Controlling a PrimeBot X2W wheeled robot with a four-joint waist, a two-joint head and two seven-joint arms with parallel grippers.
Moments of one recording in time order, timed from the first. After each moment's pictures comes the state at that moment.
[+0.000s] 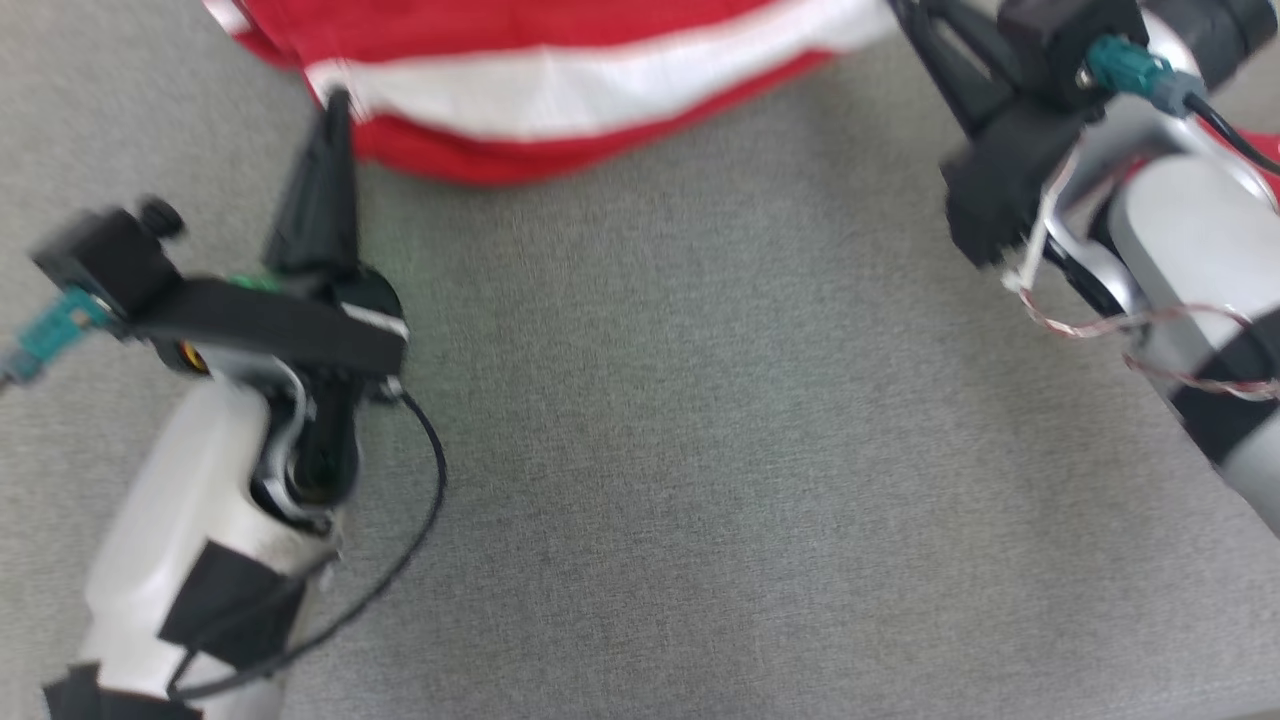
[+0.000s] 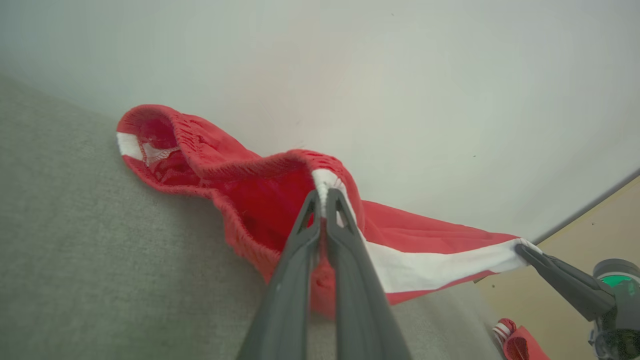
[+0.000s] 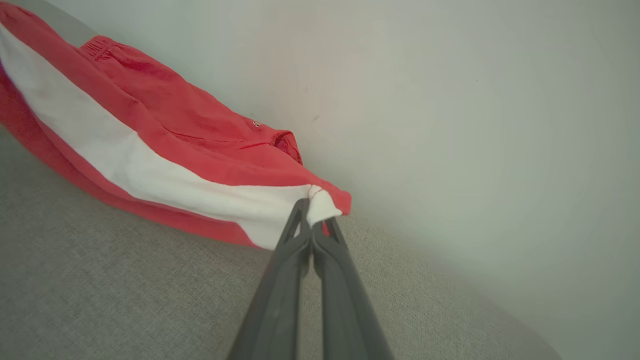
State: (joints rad) left arm -0.79 0.25 -0.36 0.40 -1.00 -0.13 -0.26; right arm -1.16 -0.48 0.78 0.51 0.41 0.13 0.01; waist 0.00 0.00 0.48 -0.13
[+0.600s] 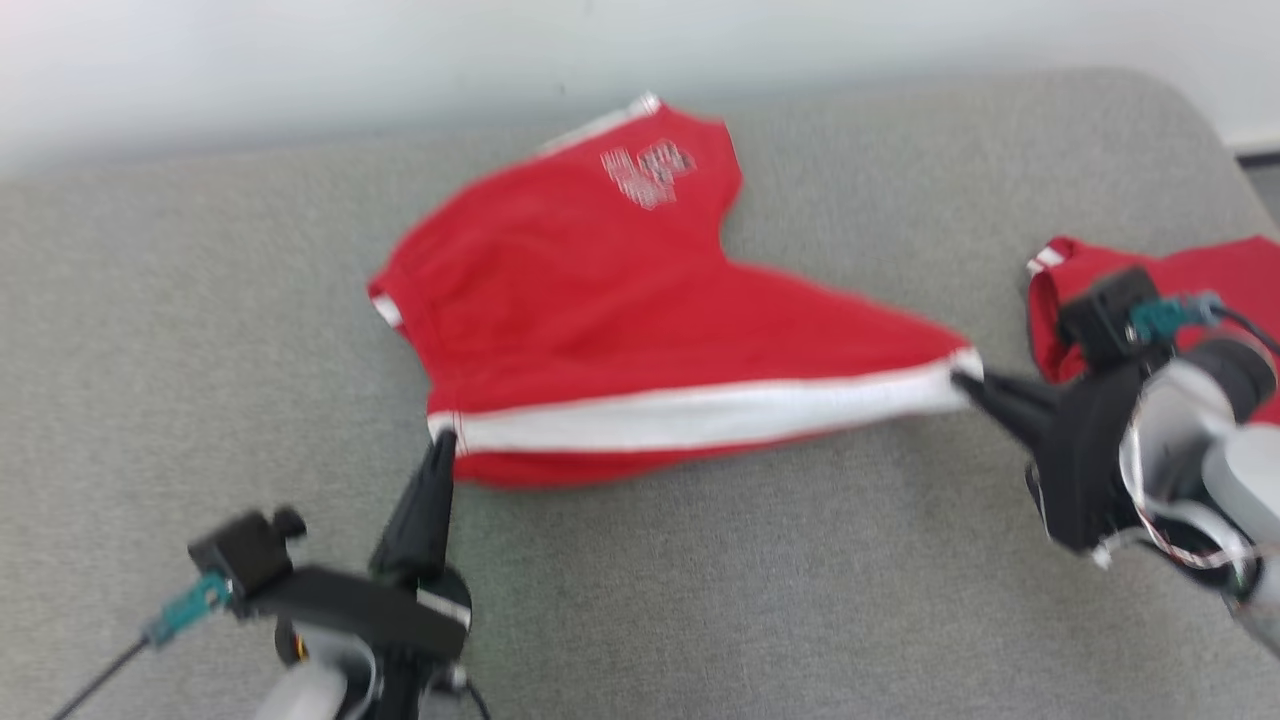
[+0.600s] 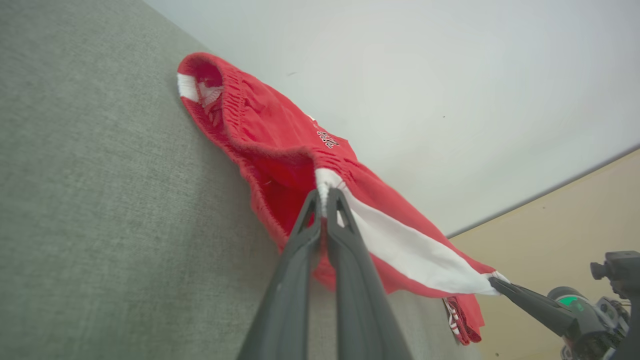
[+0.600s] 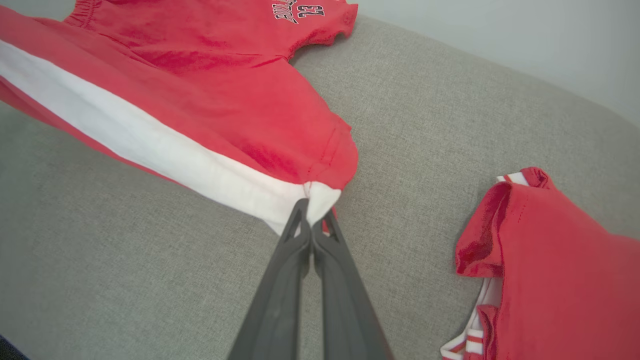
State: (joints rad) left arm -0.36 0.27 -0.49 0.30 -1.19 -0.13 -0.26; right arm -0.73 -0.77 0.85 0.23 0.89 0.13 0.35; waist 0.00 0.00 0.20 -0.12
